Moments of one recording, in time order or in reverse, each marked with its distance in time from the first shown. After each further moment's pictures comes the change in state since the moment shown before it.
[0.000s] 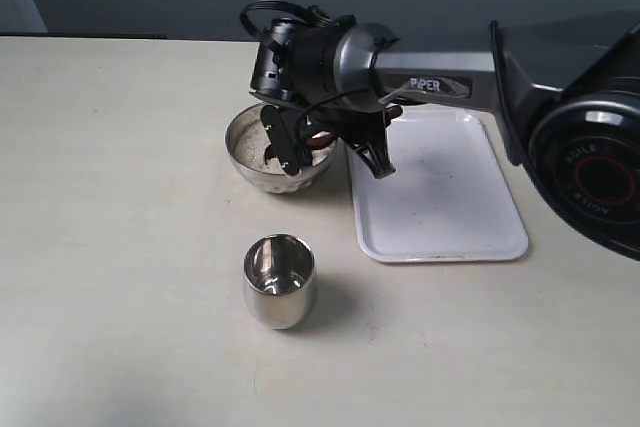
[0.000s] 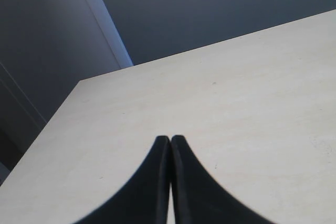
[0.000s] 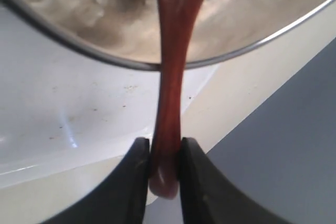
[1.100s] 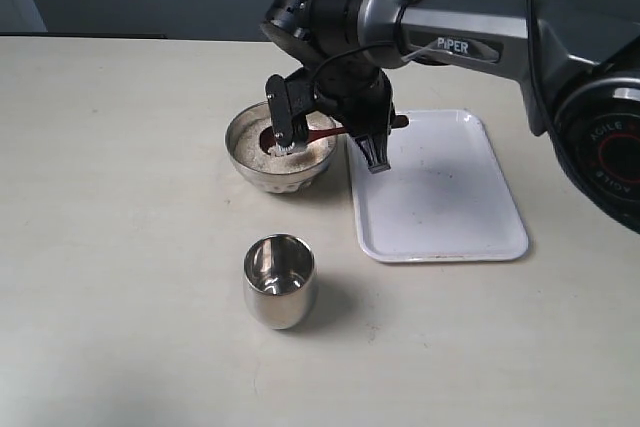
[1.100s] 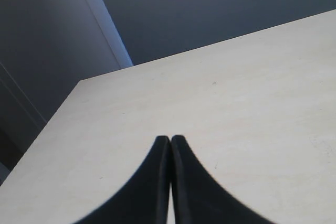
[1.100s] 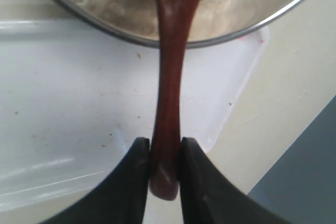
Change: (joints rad) left arm 0.000 0.000 0.000 0.000 0.000 0.000; right arm -0.060 -0.022 -0.100 0.263 0.091 -0.072
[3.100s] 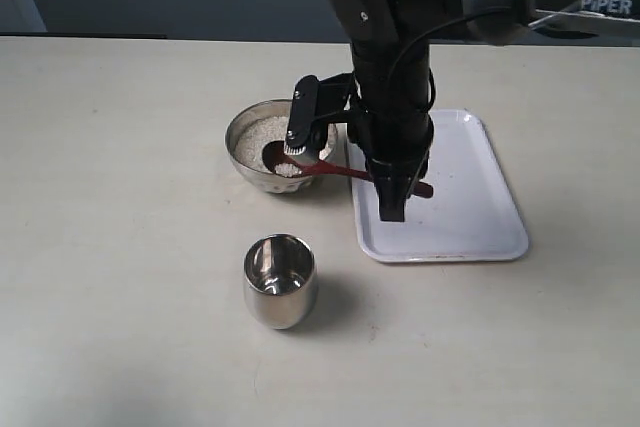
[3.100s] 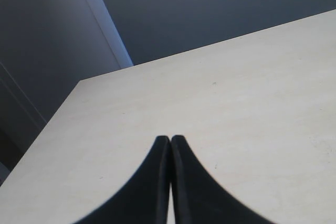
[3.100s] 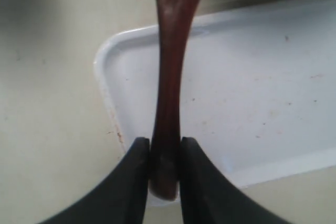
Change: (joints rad) left arm 0.000 0.000 0.000 0.000 0.000 0.000; right arm -0.032 -0.279 0.313 0.371 0.004 0.097
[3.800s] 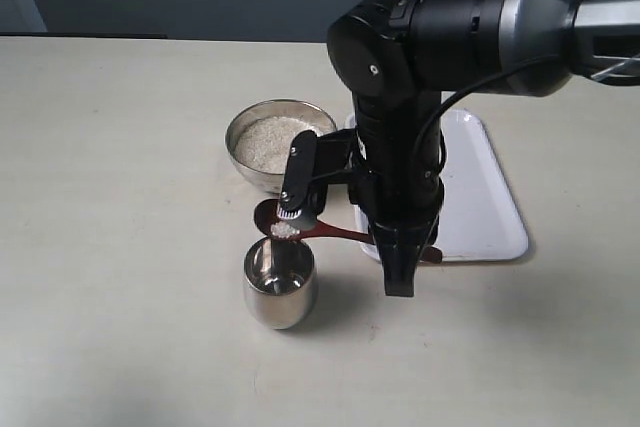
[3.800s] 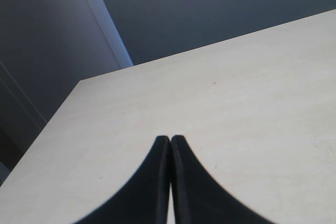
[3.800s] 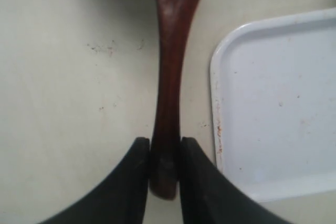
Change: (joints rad) left arm 0.000 0.000 0.000 0.000 0.000 0.000; right arm 0.099 -0.124 0.206 0.078 0.004 0.071
